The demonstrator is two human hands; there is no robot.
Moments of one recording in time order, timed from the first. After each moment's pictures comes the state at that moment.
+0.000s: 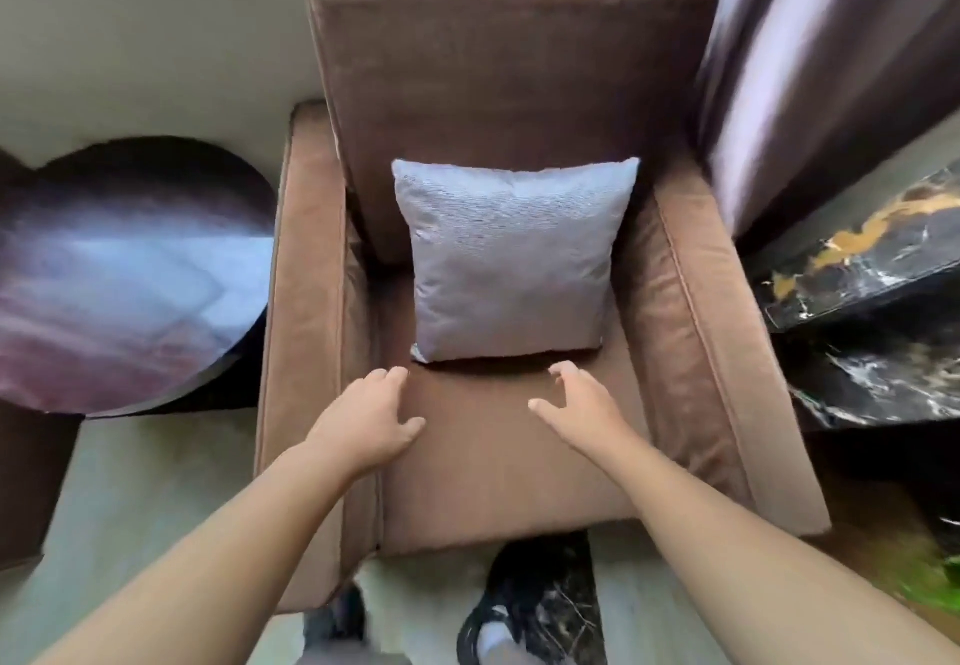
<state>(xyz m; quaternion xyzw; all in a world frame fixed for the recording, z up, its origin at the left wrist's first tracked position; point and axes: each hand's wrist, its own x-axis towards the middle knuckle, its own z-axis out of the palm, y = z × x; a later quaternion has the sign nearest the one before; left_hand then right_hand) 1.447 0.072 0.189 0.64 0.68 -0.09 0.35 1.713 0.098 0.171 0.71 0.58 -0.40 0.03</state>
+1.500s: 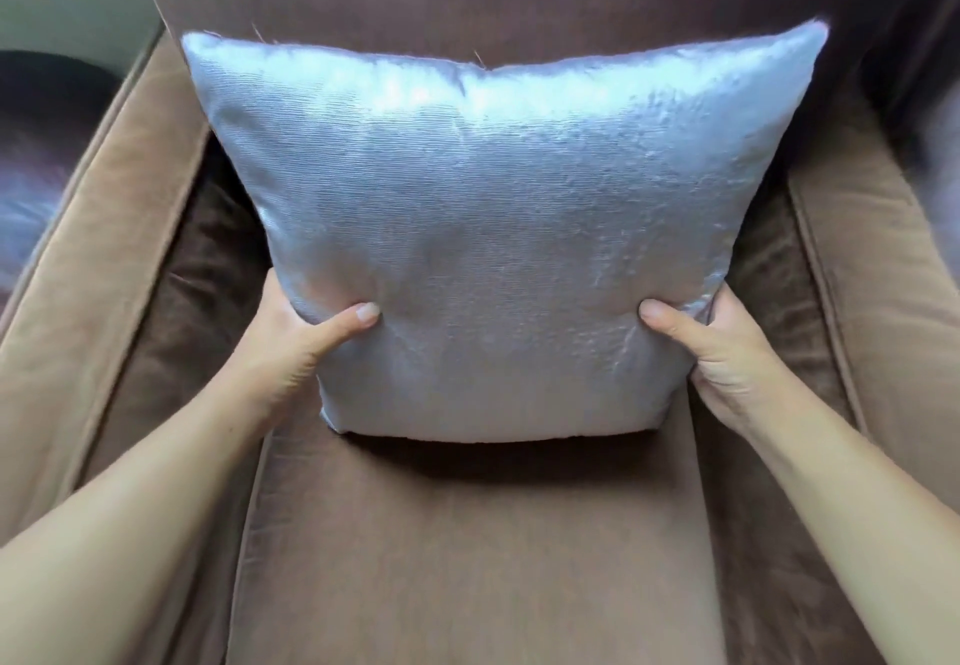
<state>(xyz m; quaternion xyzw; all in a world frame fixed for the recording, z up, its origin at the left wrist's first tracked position) 1.485 0.274 -0.021 0.42 0.64 0.46 0.45 1.852 0.356 -0.030 0.52 0.47 -0.60 -0.39</state>
